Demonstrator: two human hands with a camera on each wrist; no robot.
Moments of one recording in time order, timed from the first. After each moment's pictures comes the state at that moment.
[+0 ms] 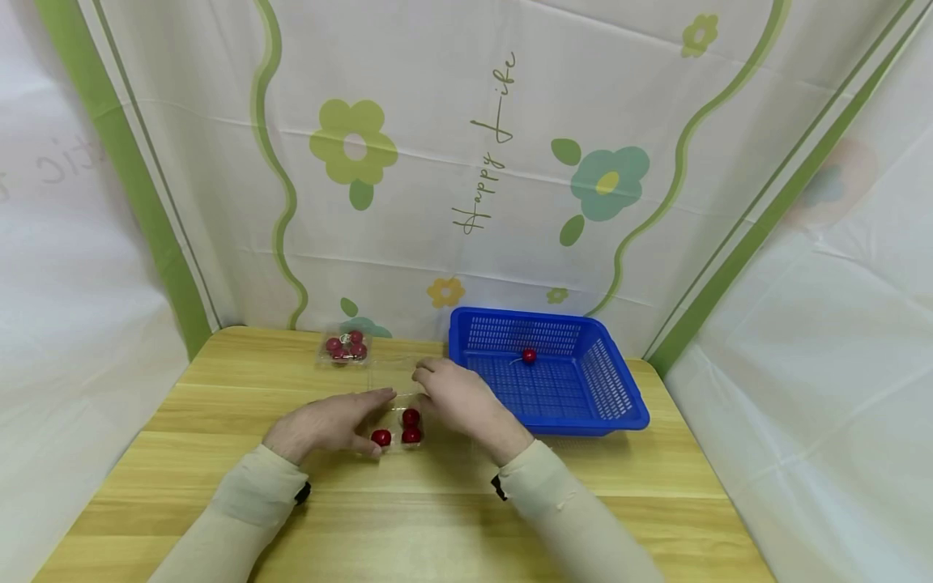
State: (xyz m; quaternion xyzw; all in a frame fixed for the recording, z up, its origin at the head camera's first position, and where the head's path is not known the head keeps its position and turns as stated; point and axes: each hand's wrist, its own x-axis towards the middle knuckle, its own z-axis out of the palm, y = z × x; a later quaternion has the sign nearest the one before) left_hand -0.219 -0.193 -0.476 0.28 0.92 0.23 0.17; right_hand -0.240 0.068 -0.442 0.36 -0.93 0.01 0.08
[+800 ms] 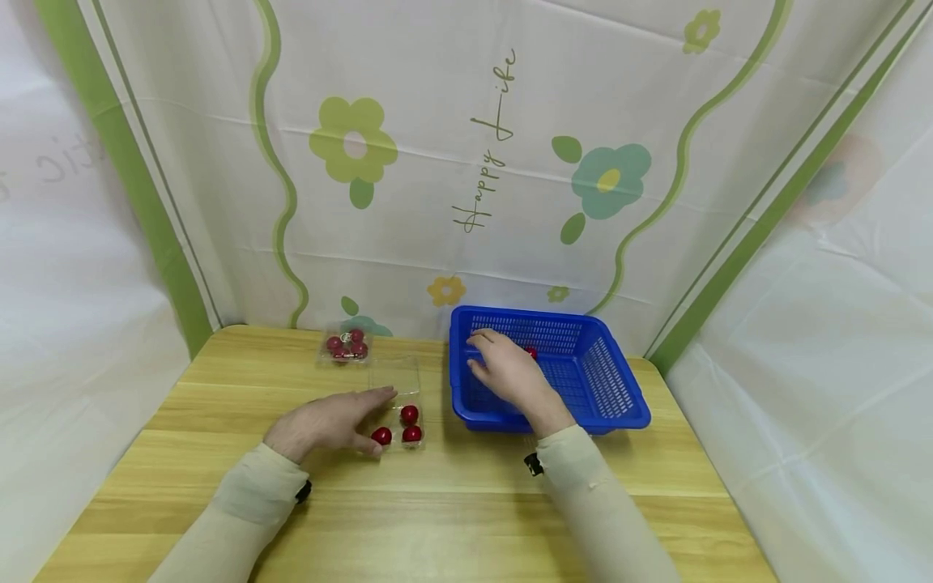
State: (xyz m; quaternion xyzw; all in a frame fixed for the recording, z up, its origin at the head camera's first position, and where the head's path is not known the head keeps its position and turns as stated) left_hand -0.217 -0.191 -0.474 0.27 0.92 0.22 0.17; right_hand -0.289 0.145 -0.443 0.27 -0.95 0.10 0.08
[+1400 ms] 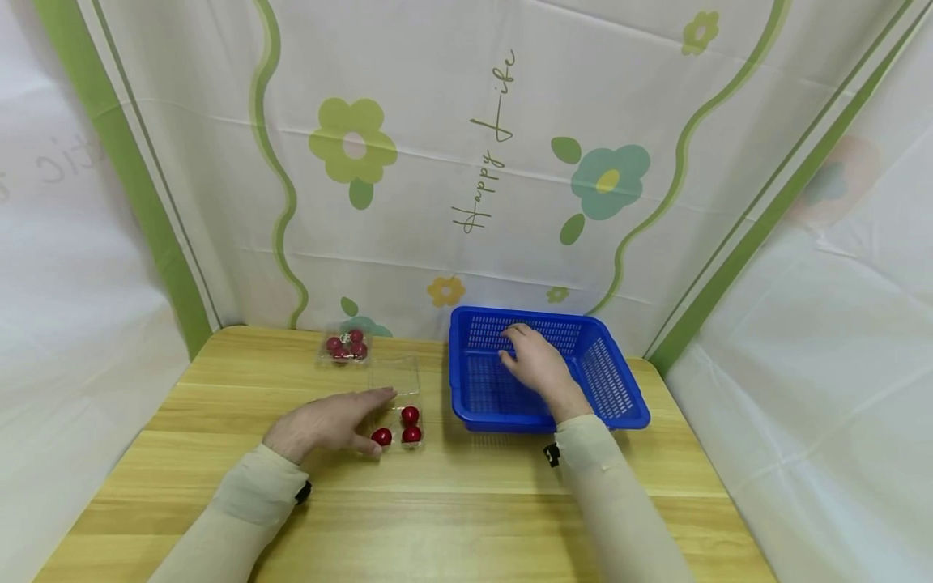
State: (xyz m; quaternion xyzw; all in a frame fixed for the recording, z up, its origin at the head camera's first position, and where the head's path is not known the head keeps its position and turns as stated) left_hand -0.216 -0.191 -0.474 0.27 0.92 0.22 0.17; right_hand -0.321 0.195 -0.457 0.20 -0.97 0.09 0.07
